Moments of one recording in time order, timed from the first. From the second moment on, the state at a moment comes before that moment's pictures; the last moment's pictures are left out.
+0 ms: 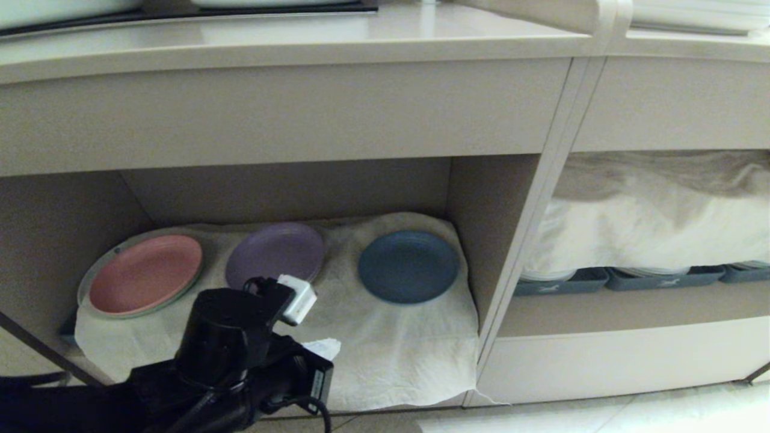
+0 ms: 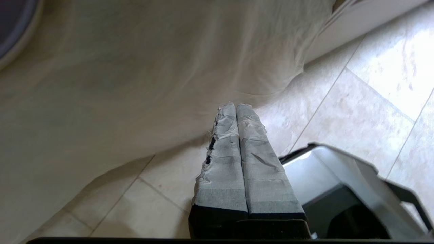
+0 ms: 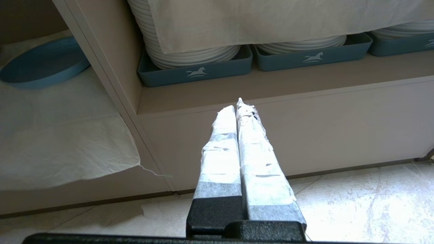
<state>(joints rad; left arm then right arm) -0.72 1.67 -0.41 -0.70 0.12 -0.22 0.00 0.00 0.00 -0.01 -0.05 0.09</state>
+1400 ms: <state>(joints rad) -0.73 2.01 -0.95 -0.39 0.28 -0.62 0.00 0.00 0.00 -0.01 -0.06 0.09</state>
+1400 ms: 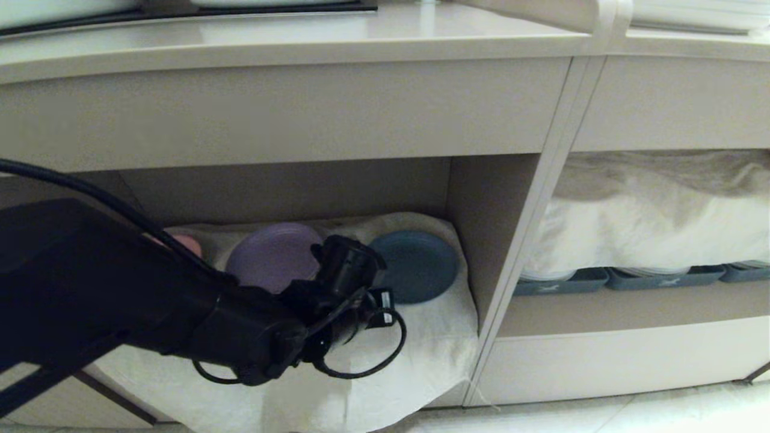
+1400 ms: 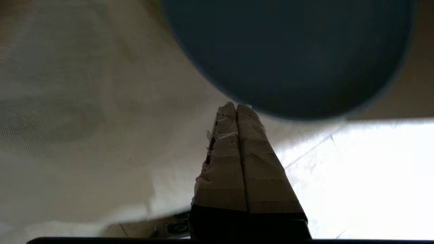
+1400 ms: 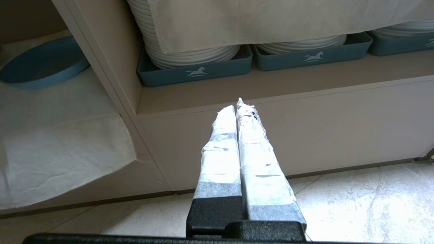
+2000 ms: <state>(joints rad) -0.67 2.09 -1.09 -0.31 0.29 -0.66 0.00 0.00 0.00 -0.01 -0.05 0.09</state>
